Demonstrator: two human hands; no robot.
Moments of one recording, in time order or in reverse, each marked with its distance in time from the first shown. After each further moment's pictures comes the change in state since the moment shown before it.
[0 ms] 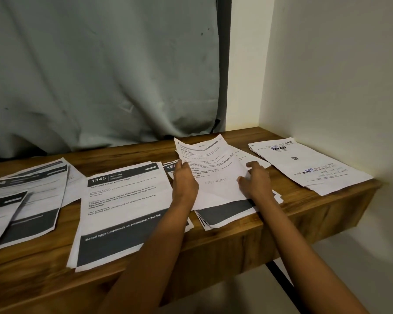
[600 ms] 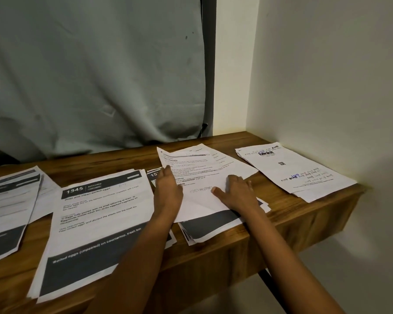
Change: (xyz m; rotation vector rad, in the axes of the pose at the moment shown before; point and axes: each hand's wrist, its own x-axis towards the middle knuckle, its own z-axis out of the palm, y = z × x) left_hand 0.011 -0.008 0.009 0.049 -0.017 -0.040; right_hand 0.009 0.010 0.009 -0.369 -0.244 -0.163
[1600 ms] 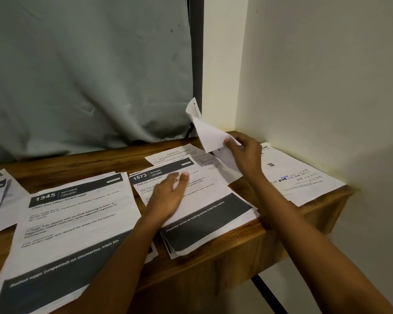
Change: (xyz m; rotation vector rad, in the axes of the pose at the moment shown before) left_hand -0.016 0.031 -0.014 -0.193 -0.389 -0.004; right_hand 0.063 0.021 -0.065 0.702 0.569 -0.221
